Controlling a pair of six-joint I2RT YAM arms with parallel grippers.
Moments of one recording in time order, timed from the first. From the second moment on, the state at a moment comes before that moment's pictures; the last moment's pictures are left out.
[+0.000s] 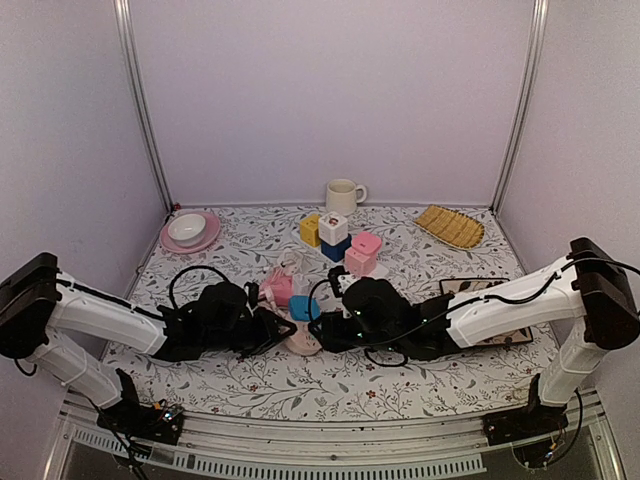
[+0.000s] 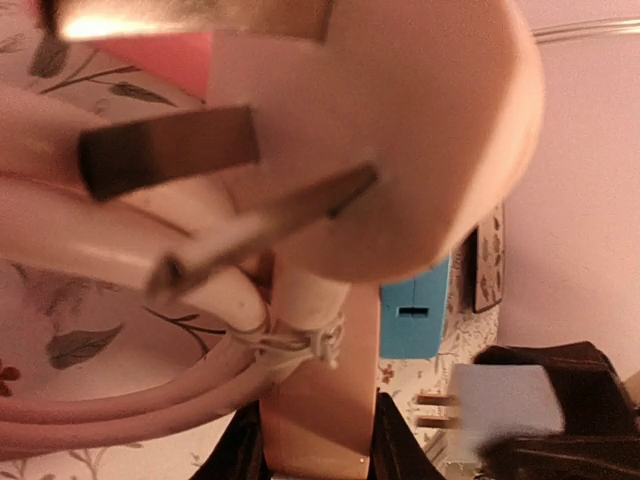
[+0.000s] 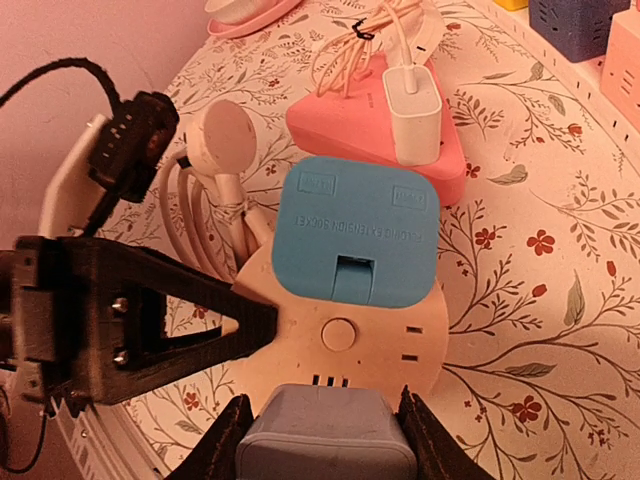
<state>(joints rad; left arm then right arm) -0.98 1.42 0.49 0.38 -0.03 -1.23 1.22 1.72 0.99 0.09 0.29 0.72</state>
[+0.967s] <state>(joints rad) -0.97 1.22 0.40 0.19 -0.10 -1.00 1.12 1.46 0.49 0.17 0.02 0.90</state>
